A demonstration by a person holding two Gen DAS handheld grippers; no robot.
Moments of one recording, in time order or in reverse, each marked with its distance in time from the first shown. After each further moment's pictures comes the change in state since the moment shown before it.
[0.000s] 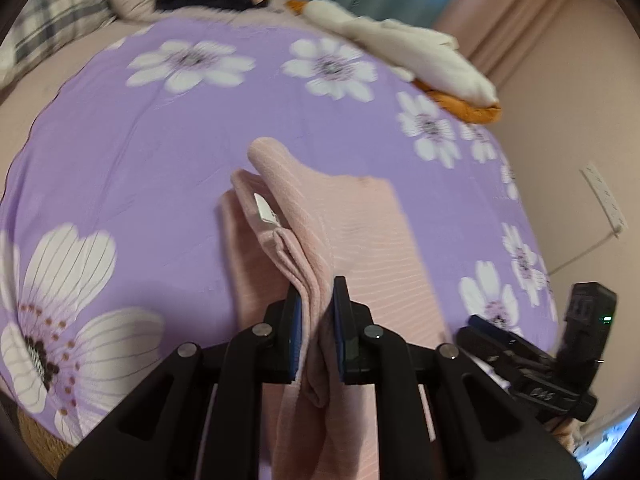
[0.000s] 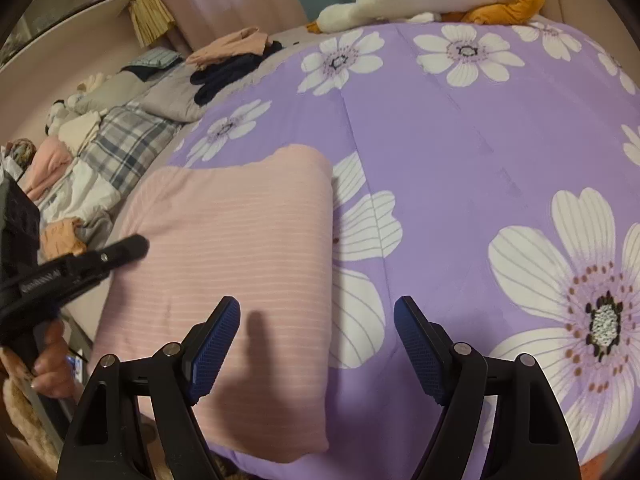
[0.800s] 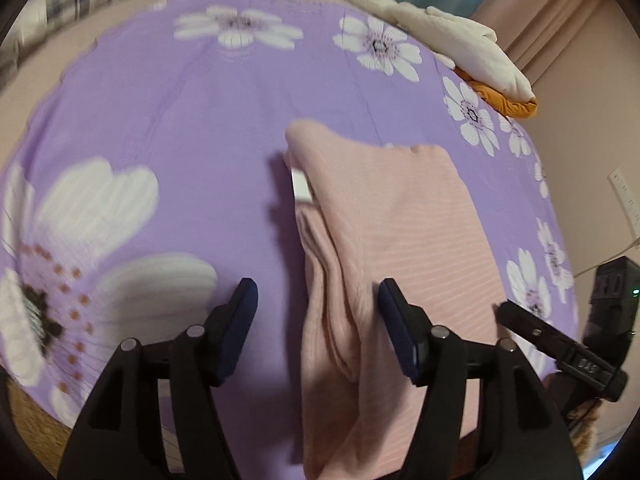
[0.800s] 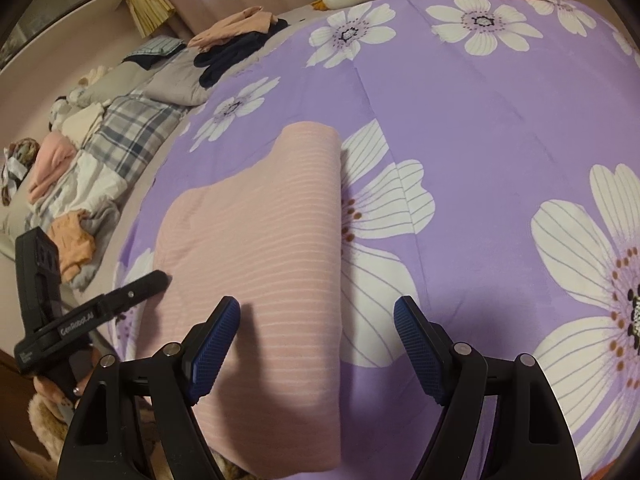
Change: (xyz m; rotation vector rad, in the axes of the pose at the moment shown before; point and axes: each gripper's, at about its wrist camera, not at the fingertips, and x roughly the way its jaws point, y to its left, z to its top) left arm 0.014 0.039 -0.031 -0.073 0.047 0.046; right arm 0.025 0.006 -0.004 0.019 0.077 0.061
